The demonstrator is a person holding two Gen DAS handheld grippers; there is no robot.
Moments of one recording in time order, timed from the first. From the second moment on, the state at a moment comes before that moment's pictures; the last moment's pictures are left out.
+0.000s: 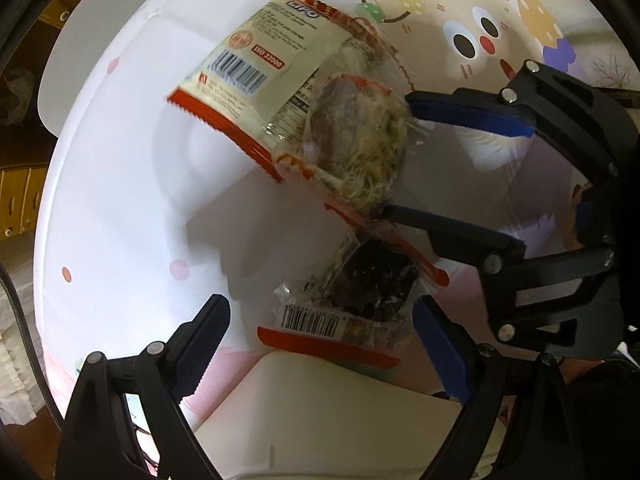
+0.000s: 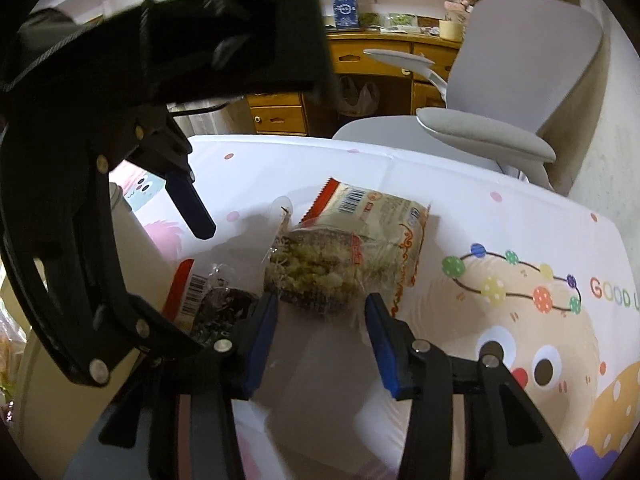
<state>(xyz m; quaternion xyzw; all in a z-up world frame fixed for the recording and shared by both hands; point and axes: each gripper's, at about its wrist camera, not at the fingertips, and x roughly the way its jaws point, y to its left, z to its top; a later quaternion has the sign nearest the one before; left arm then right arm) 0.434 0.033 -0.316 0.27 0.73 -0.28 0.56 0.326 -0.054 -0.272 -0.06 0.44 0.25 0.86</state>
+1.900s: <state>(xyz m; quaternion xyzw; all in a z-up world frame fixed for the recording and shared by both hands) 0.421 0.115 -0.173 0.08 0.64 -0.14 0.75 0.334 -0.053 -0.278 -0.08 0.43 0.12 0.89</state>
